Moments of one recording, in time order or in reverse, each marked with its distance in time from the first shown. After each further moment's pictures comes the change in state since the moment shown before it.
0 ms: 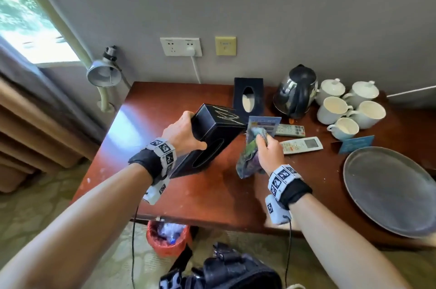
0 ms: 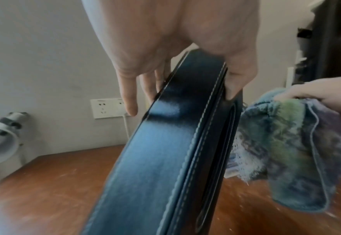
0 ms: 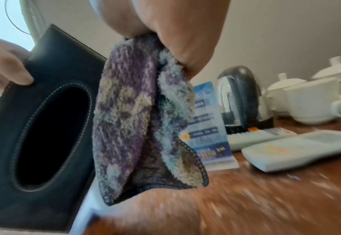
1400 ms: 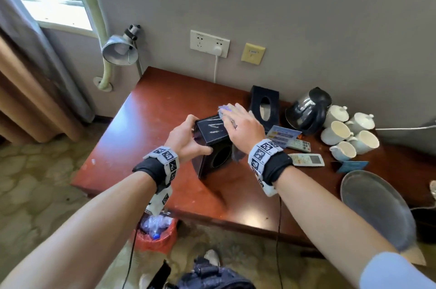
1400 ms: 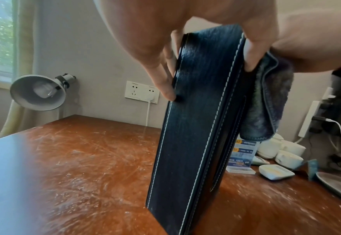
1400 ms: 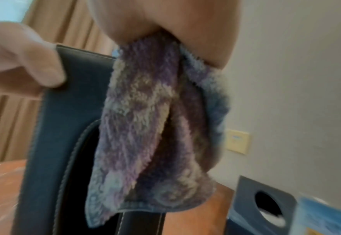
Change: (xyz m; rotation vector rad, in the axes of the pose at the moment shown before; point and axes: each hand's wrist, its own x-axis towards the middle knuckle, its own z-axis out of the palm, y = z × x) left_hand -0.042 -0.088 -0.019 -0.577 0.048 0.026; right_hand -0.007 -0.131 0.101 -0.659 -0.138 -0.587
